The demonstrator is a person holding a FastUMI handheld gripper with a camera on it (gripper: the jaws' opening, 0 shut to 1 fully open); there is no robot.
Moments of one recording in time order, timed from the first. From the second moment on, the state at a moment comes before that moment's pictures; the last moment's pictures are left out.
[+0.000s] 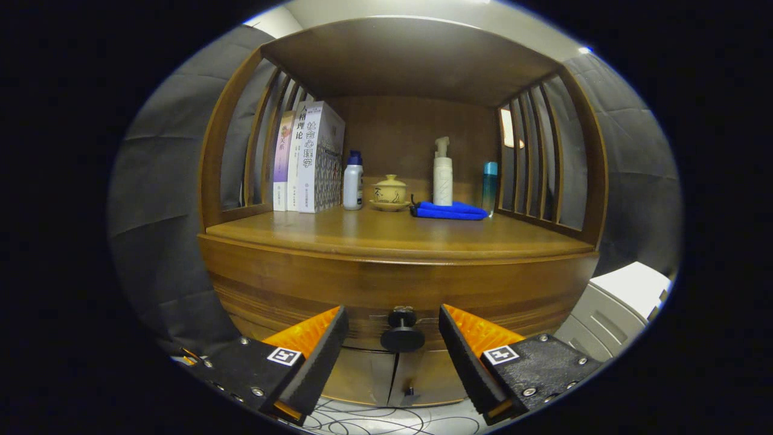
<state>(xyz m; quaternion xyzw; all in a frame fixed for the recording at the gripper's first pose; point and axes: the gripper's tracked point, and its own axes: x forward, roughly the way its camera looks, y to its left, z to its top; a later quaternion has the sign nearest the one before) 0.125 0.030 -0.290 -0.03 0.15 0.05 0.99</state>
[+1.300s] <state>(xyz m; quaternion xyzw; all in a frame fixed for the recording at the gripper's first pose) 0.103 0.012 -0.307 0.00 0.16 0.05 0.99</state>
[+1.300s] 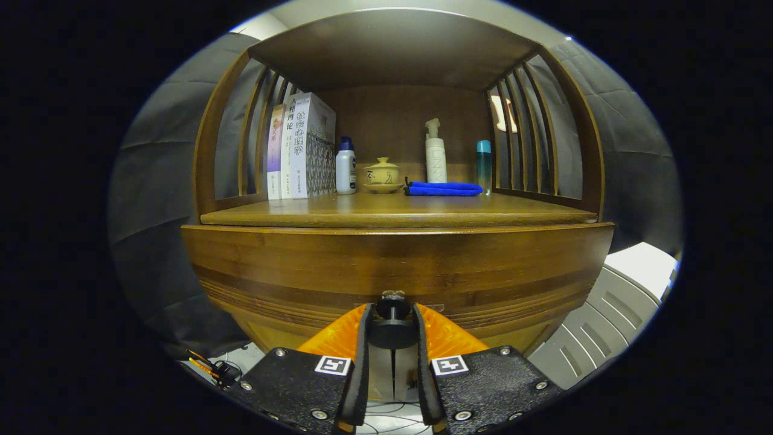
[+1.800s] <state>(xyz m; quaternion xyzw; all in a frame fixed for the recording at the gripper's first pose) 0.025 0.002 -0.297 0.00 0.17 0.05 0.98</state>
